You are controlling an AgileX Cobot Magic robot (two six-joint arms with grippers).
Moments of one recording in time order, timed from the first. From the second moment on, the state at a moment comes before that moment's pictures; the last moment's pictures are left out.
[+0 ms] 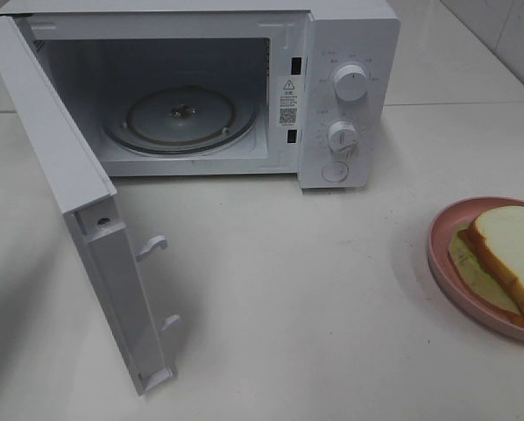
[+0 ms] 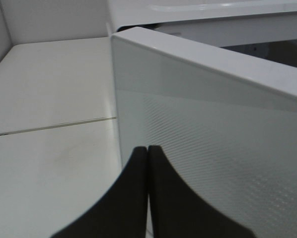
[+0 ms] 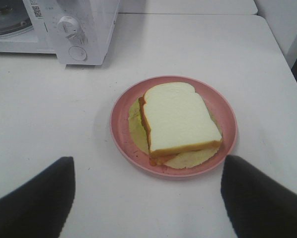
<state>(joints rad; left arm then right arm) -0.04 1.26 -0.29 0.25 -0.73 -0.14 0.11 0.00 -0.50 -0.07 1.01 0.08</state>
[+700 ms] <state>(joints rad) -0.24 1.56 -0.39 0.25 -0.91 -0.17 0.11 0.00 -0.50 -0.07 1.01 0.08</state>
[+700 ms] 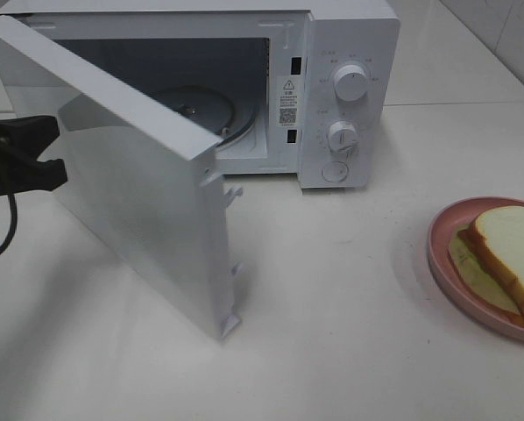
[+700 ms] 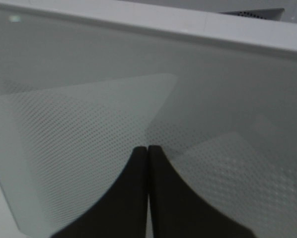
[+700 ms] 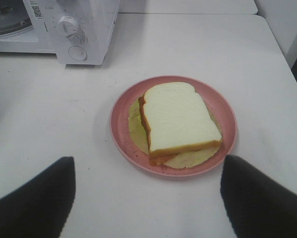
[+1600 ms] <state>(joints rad) -0.59 1.82 -0.75 -0.09 -0.88 -0.02 0.11 0.00 -0.50 -0.07 1.01 0.08</state>
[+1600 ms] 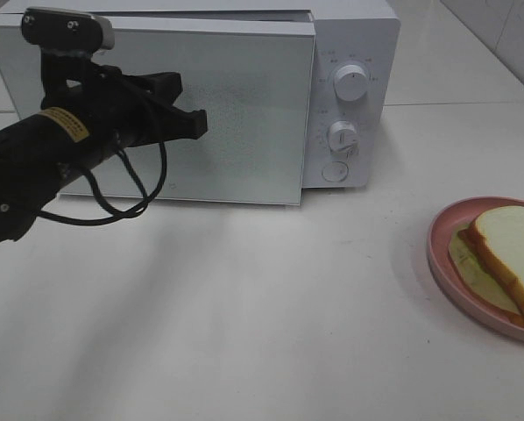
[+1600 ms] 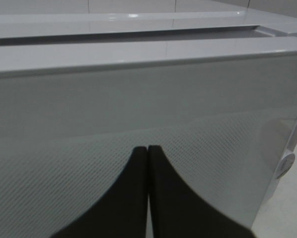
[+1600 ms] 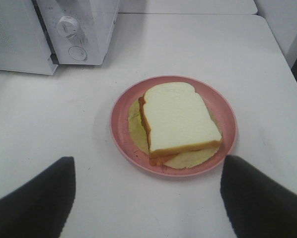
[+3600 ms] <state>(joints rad) -0.68 1.65 -0.97 -0.14 0.21 0.03 0.11 0.00 -0.50 -0.07 1.01 0.08</state>
